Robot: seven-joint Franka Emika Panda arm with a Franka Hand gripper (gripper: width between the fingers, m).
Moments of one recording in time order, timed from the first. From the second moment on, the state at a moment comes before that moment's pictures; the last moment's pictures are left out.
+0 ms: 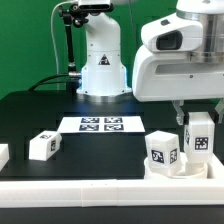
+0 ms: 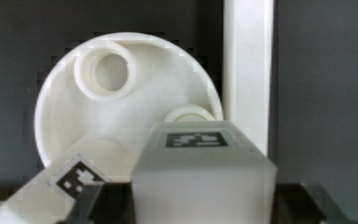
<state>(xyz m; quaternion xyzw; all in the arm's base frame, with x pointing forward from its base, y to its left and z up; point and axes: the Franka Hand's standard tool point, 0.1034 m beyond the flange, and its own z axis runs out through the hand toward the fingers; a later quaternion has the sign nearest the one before) 0.630 0.110 0.099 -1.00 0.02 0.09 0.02</state>
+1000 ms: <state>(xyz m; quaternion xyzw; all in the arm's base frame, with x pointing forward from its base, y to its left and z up) 0.635 0.104 0.124 -0.99 0.02 0.10 0.02</state>
